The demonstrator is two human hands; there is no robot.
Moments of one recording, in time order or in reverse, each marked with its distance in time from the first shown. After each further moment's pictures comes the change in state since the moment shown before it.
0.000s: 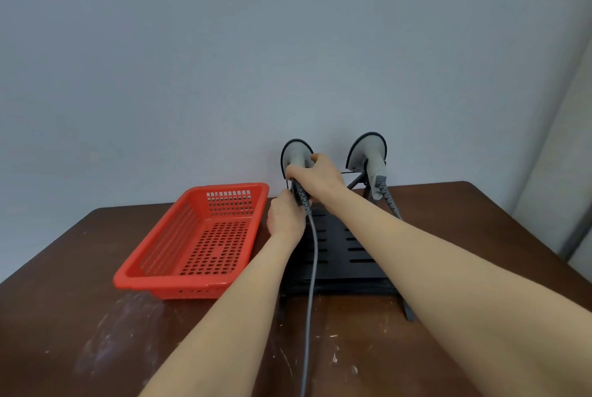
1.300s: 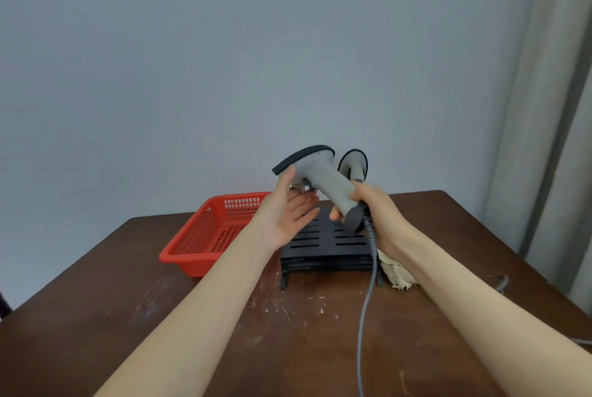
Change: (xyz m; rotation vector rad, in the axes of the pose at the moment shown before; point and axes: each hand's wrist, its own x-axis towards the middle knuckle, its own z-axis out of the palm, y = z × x) left_hand -0.125 0.076 -0.134 -1.289 -0.457 -0.403; right_hand -0.160 0.025 -0.095 0.605 -0.225 -0.183
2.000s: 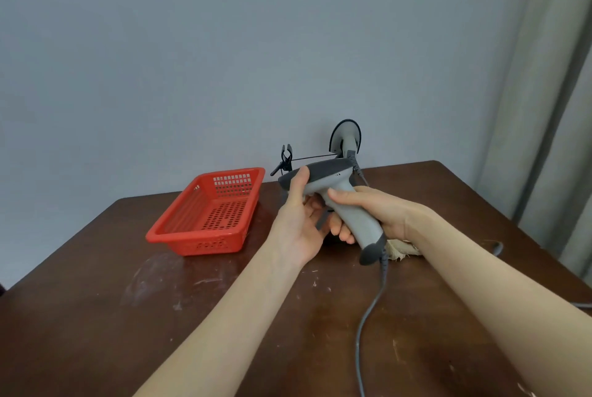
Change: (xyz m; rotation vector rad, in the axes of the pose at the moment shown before) left_hand -0.031 -0.058 0.025 -0.217 0.019 -0.030; right_hand -0.007 0.015 -0.019 -0.204 -0.356 0.296
